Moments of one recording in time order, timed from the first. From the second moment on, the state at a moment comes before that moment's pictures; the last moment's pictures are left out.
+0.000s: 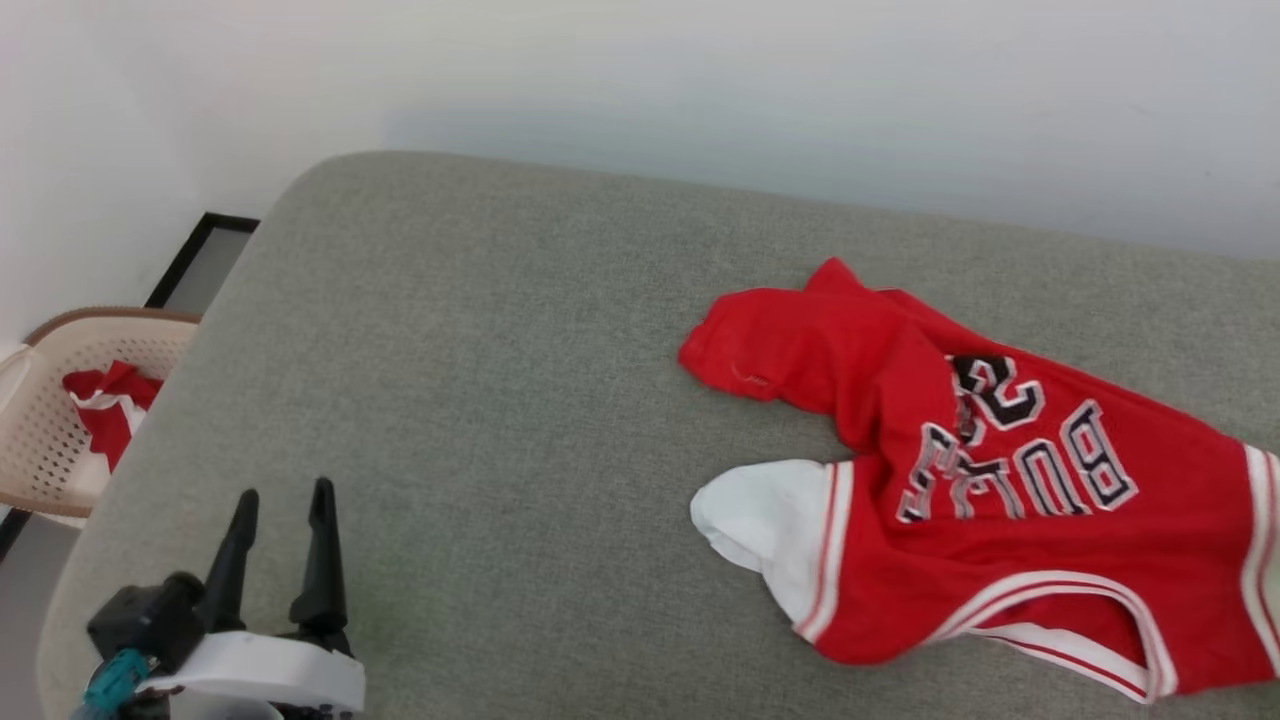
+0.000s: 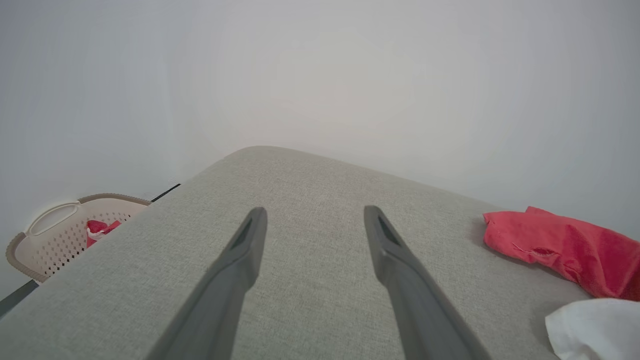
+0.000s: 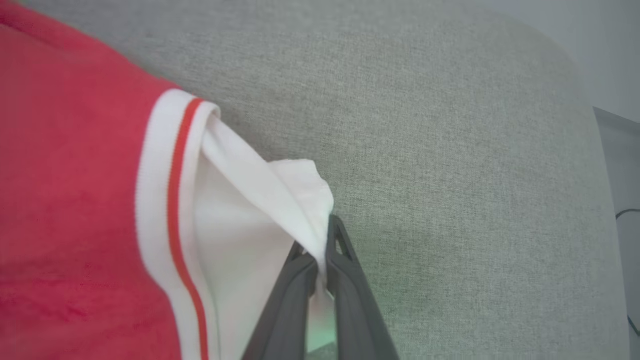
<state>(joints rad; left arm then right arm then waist) -0.09 0.18 0.08 0.25 -0.39 -0.12 -0.26 -0.39 -0.56 -0.02 0.68 0.33 0.13 0.40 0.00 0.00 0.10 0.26</state>
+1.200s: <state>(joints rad) -0.19 0.42 -0.13 0.06 -0.67 -0.13 0.22 -0.51 -0.44 0.11 0.64 0.34 0.13 0.08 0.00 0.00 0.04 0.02</state>
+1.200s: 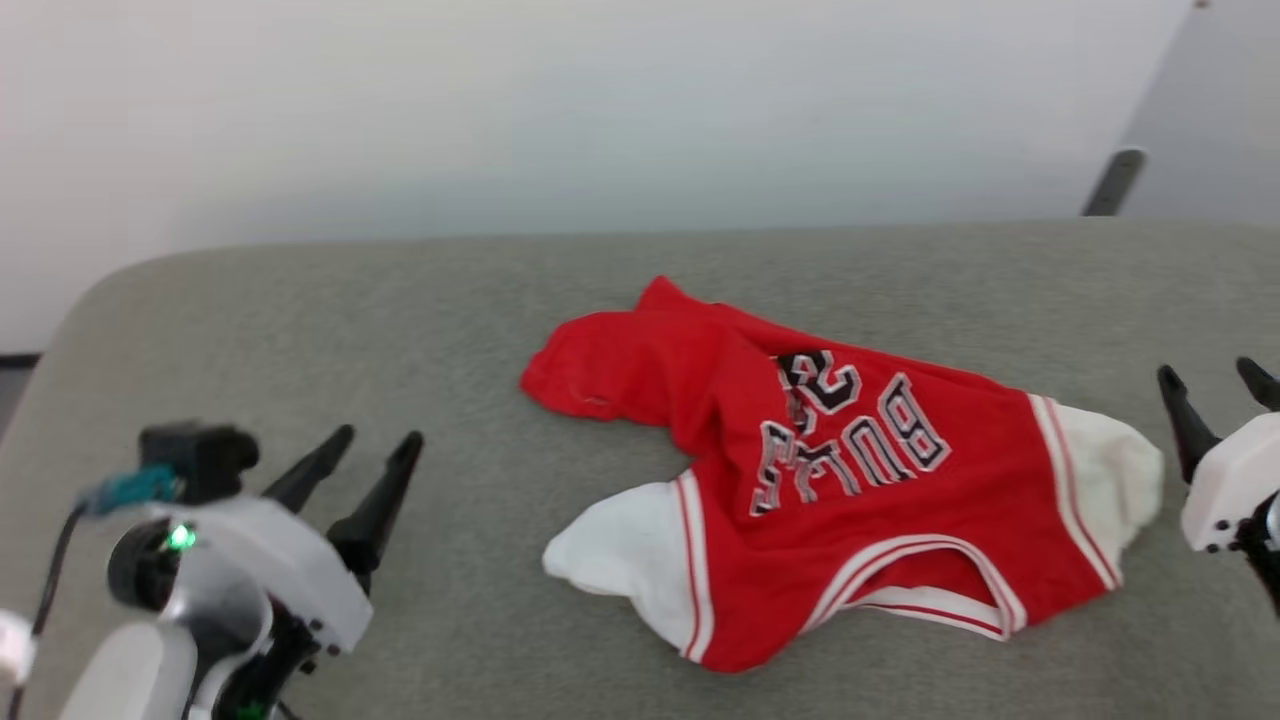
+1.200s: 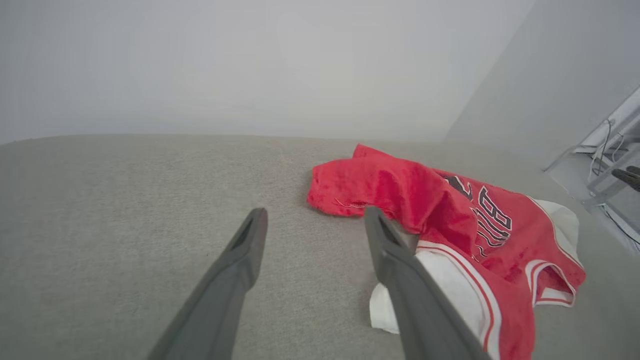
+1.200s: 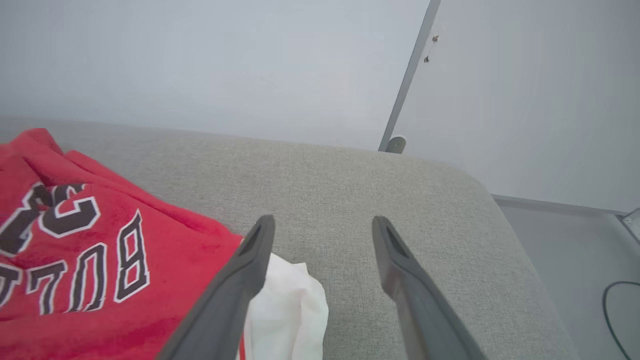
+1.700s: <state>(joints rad) -0.36 0.44 -0.26 0.17 -0.84 -0.07 0.72 -0.29 -0.26 -0.05 0.26 0.21 0.13 -0.06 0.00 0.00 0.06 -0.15</state>
